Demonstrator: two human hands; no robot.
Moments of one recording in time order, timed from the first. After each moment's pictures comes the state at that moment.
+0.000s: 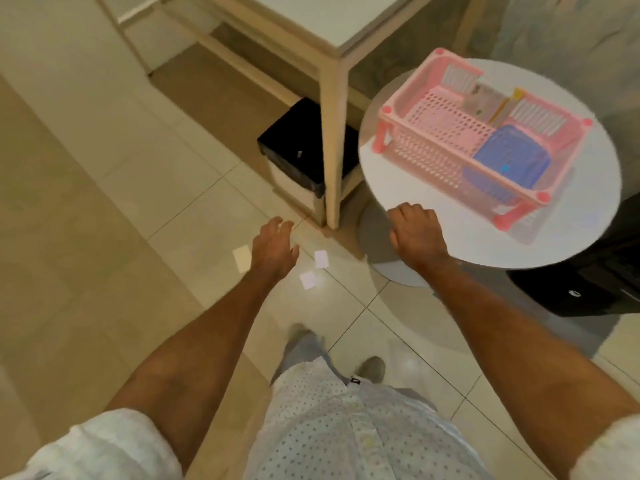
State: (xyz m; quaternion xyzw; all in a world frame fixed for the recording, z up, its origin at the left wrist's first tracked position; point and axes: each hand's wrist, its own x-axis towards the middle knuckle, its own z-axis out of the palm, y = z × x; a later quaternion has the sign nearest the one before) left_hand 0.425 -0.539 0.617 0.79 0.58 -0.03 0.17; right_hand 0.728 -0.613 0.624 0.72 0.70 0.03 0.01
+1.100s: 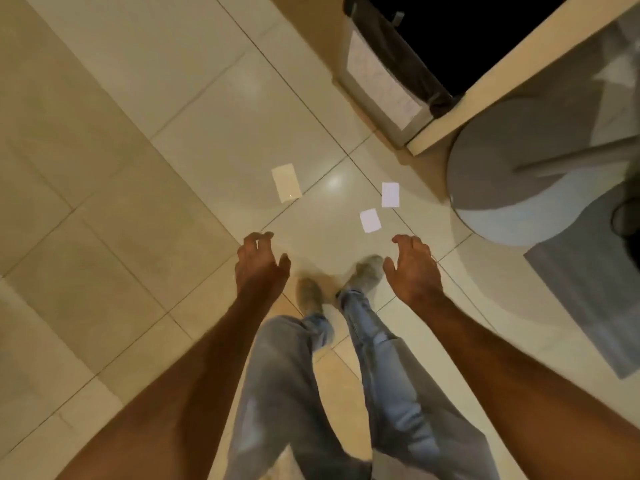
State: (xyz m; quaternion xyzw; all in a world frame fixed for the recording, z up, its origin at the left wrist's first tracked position) left_hand 0.149 -0.433 0.378 0.62 0.71 -0.08 0.32; right_hand 0.426 -0.492 0.356 0.79 0.51 -0.34 0.03
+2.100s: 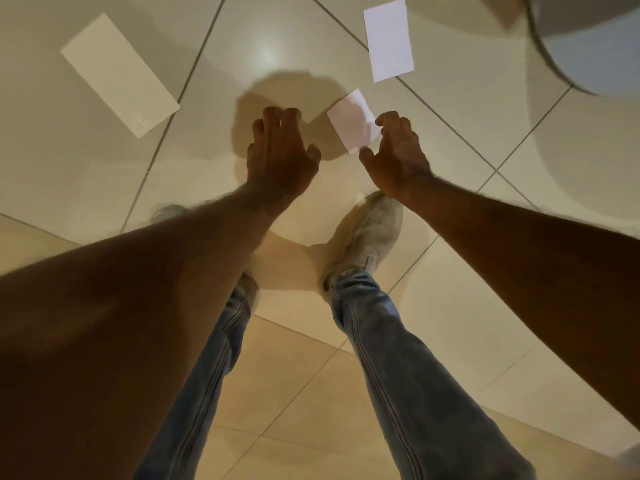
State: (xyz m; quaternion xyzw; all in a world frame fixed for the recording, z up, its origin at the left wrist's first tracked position) left_hand 0.305 -0.371 -0.147 0.75 0.53 -0.13 0.38; right_hand 0.475 -0.452 -0.144 0.84 0.34 -0.42 0.03
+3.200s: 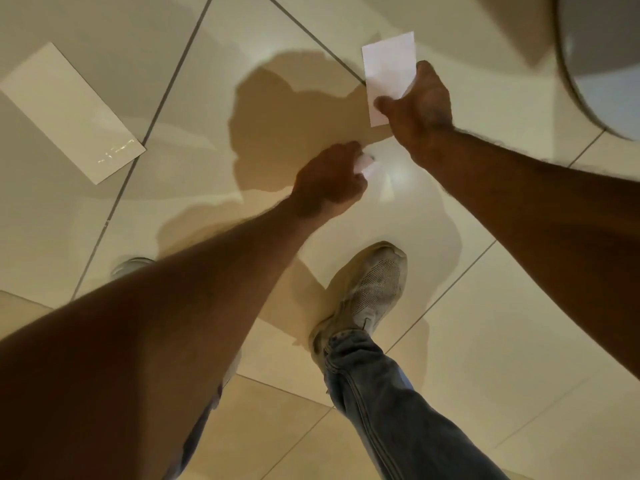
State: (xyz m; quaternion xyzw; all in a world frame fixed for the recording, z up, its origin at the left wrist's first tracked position) left_hand 0.394 -0.365 -0.233 0.76 0.43 -0.14 0.47; right_hand 0.557 -0.364 -0.236 0.89 0.26 -0.37 -0.11
